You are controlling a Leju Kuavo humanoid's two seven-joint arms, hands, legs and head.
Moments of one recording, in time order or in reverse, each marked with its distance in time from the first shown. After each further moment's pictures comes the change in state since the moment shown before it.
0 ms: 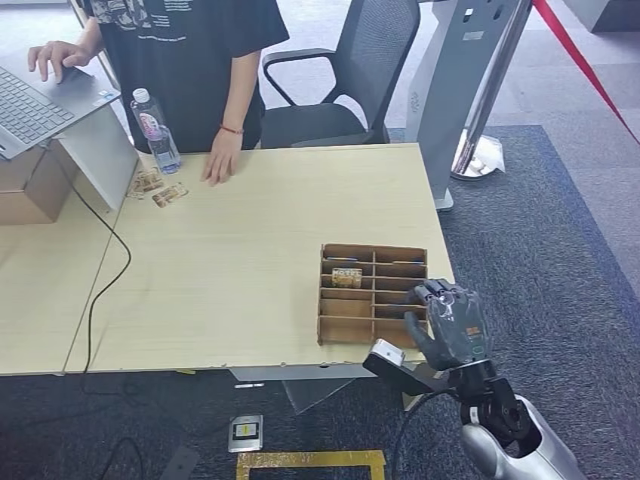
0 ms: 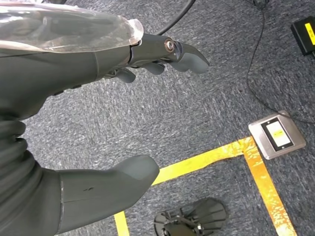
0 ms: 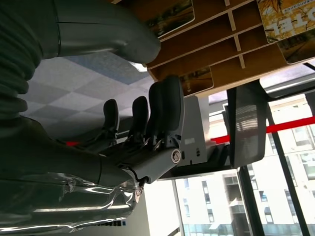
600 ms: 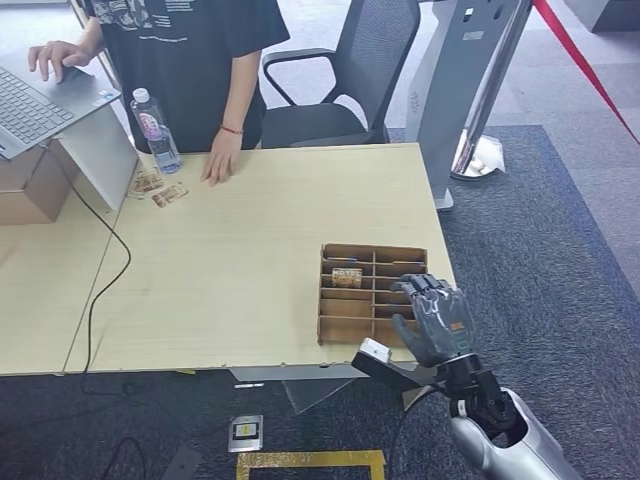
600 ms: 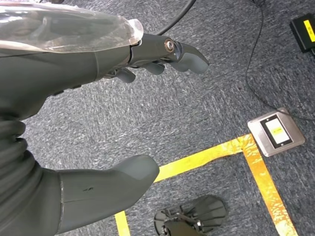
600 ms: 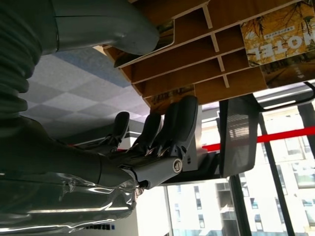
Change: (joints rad) left arm 0.000 -0.005 0.000 0.000 -0.004 -0.003 0.003; right arm -0.049 0.027 0.031 0.070 0.008 0.022 -0.018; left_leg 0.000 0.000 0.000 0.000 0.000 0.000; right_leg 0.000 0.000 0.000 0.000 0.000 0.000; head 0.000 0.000
